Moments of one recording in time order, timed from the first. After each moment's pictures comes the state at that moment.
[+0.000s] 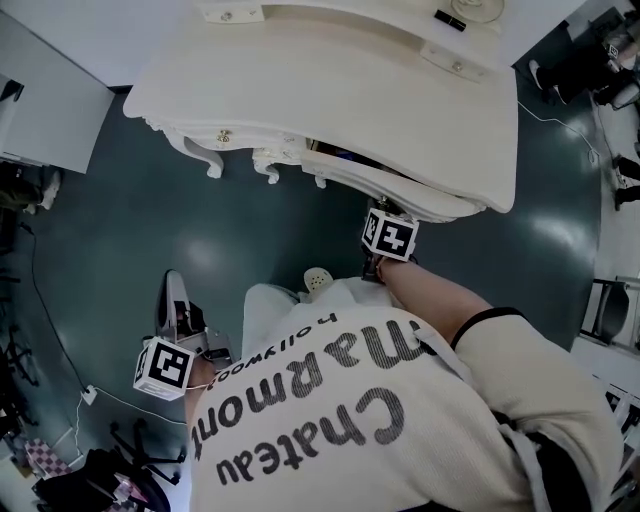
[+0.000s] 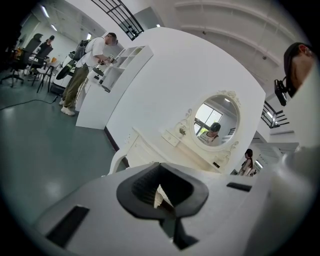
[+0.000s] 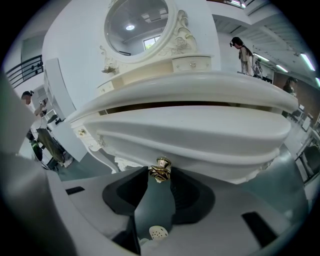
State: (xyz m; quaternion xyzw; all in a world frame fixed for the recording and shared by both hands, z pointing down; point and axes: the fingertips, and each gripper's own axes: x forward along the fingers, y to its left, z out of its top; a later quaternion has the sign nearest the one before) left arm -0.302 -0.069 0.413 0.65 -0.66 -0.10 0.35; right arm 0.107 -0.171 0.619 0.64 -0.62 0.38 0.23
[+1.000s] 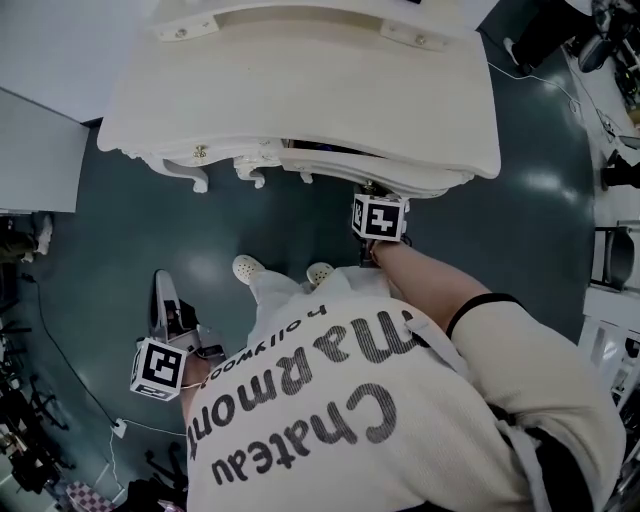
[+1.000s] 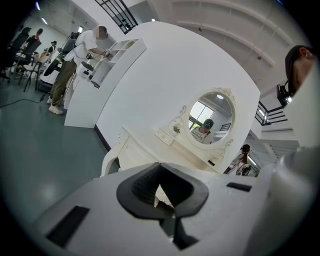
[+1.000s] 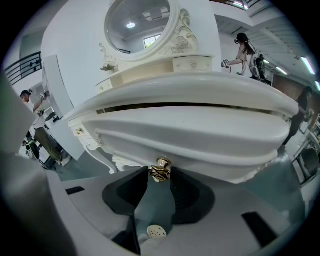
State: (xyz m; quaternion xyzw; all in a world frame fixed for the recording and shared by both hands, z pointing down) left arm -0.307 -0.113 0.405 0.69 -0.63 -0.08 0.35; right arm 0.107 -0.175 0.617 0.65 -0.61 0.38 0.24
